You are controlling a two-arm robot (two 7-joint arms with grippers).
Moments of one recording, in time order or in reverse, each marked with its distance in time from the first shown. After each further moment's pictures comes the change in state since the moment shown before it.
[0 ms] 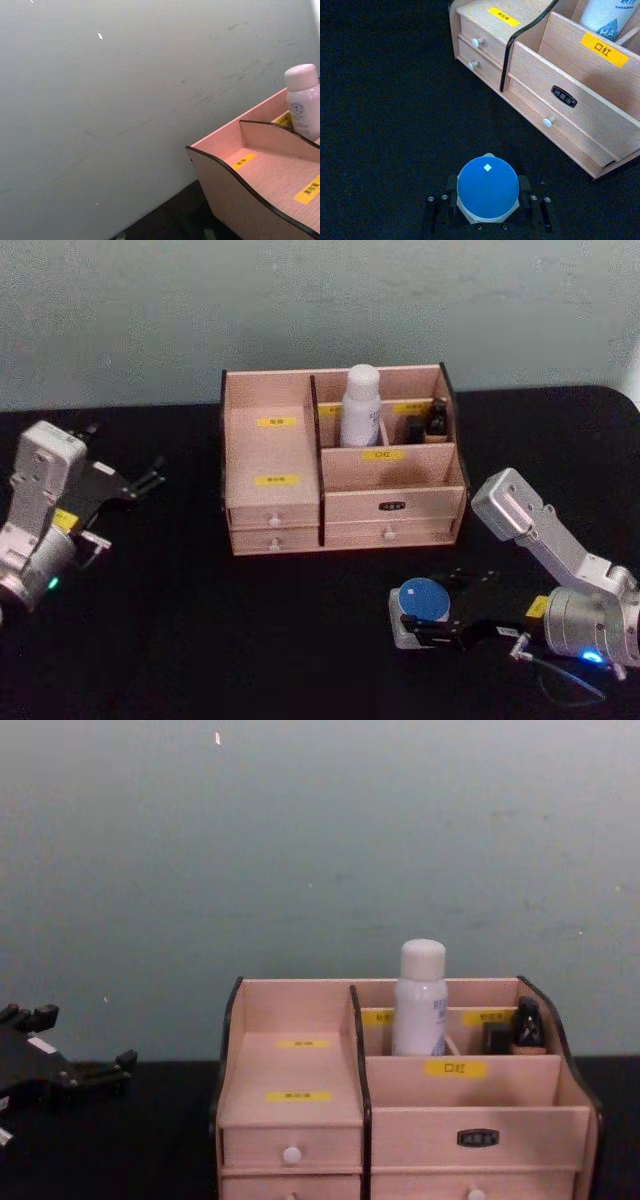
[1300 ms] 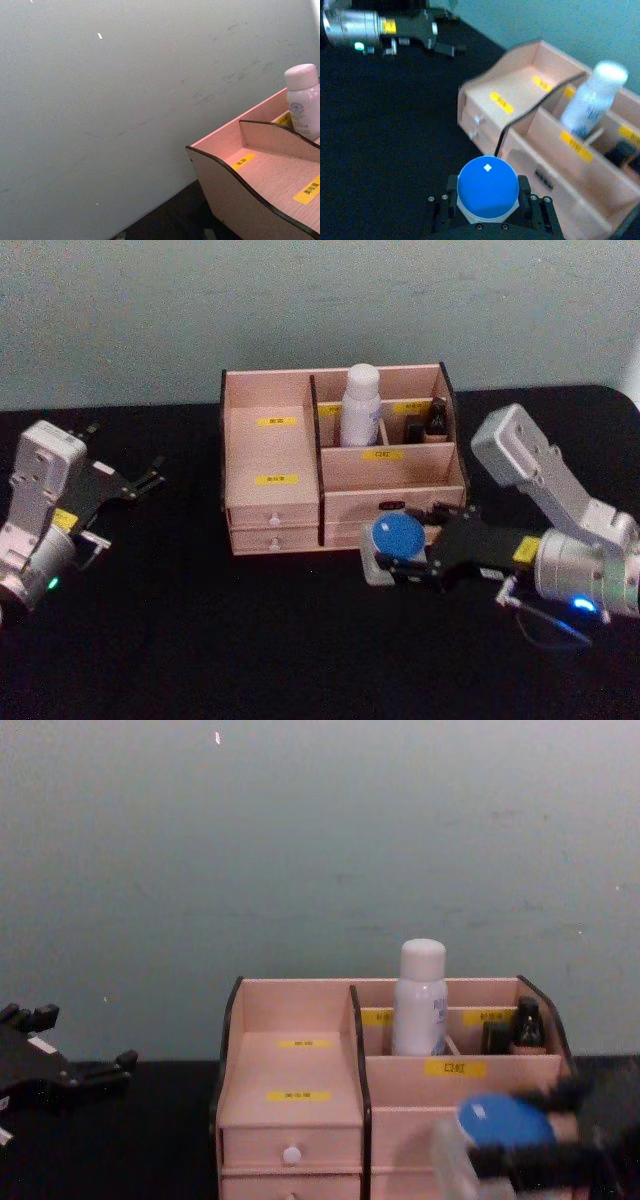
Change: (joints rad) left arm 0.000 0.000 0.000 0.000 0.000 0.000 0.000; right arm 0.080 -0.018 0.014 -0.062 -0.004 -0.067 0.024
